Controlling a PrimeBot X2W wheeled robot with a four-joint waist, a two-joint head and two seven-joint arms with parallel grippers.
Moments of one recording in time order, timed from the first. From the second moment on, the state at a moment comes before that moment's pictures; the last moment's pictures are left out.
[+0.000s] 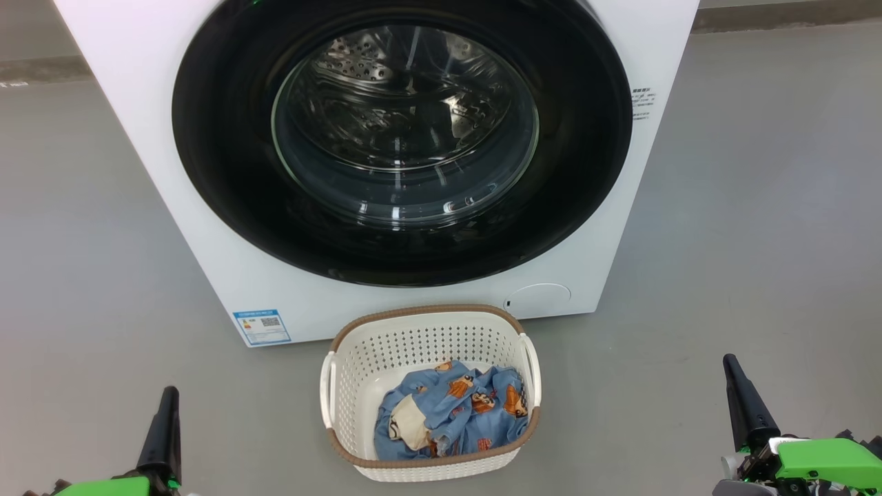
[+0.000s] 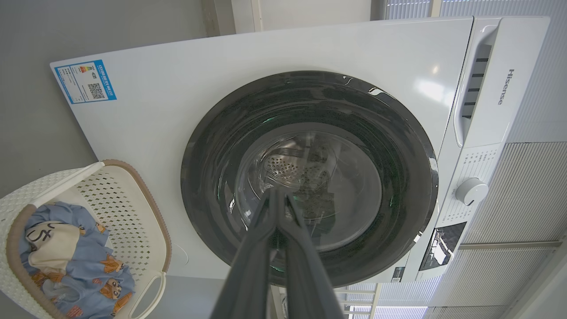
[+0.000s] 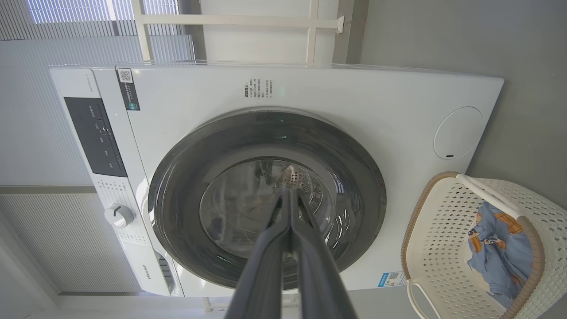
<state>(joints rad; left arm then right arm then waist) -0.07 0.03 0.08 0.27 -1.62 -0.13 0.11 -0.07 -0.05 -0.14 0.27 1.61 0.13 0.11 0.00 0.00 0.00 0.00</state>
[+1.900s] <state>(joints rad) -0.01 0.00 0.04 0.33 -1.59 -0.13 0.04 -0.01 -0.03 -0.12 0.30 1.53 0.13 0.04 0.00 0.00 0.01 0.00</state>
